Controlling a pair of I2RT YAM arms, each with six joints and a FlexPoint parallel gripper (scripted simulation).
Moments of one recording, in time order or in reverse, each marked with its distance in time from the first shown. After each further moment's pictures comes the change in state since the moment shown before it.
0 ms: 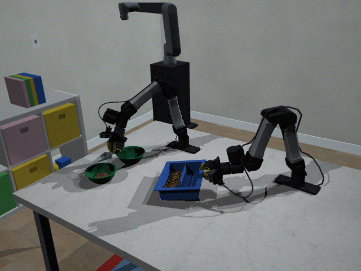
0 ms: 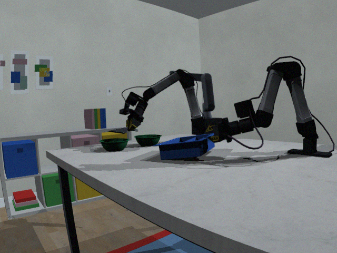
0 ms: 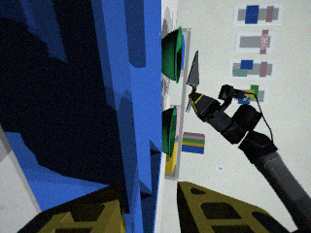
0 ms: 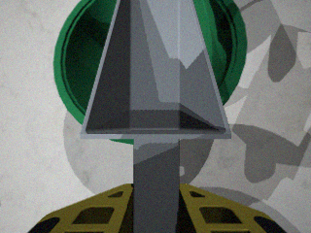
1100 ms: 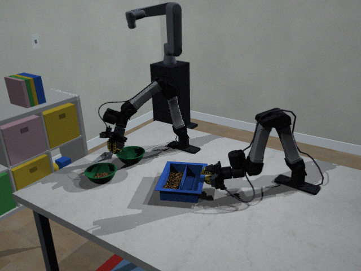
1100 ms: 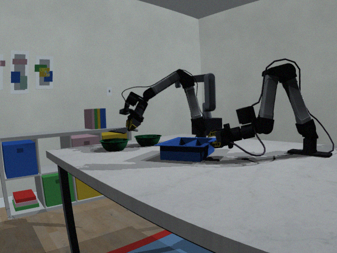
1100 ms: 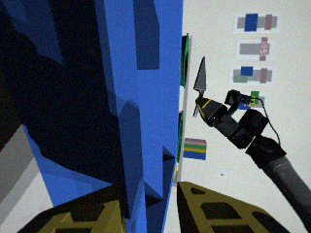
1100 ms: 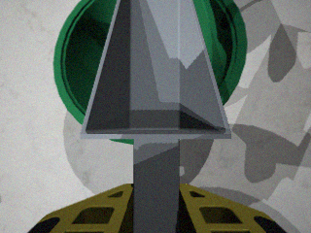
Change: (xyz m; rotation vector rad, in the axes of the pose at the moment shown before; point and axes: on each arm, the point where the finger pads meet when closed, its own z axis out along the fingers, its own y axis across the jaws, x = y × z) left arm 0.001 0.026 0.000 0.006 -0.034 -0.003; right arm 0.000 0.000 0.000 0.000 0.000 0.000
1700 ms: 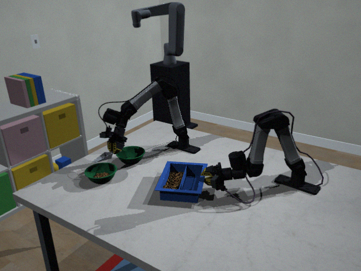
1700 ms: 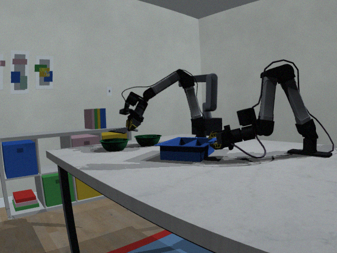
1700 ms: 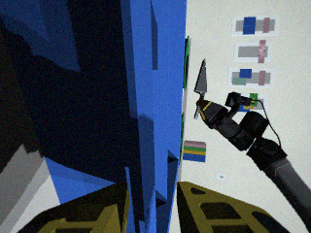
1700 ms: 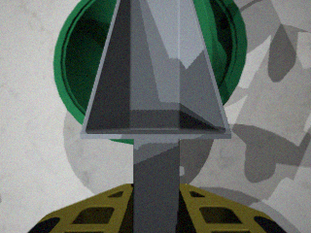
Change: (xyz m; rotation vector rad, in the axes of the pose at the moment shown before) left arm 0.000 0.006 0.000 0.007 -0.014 0.000; right arm 0.000 0.000 0.000 0.000 0.000 0.000
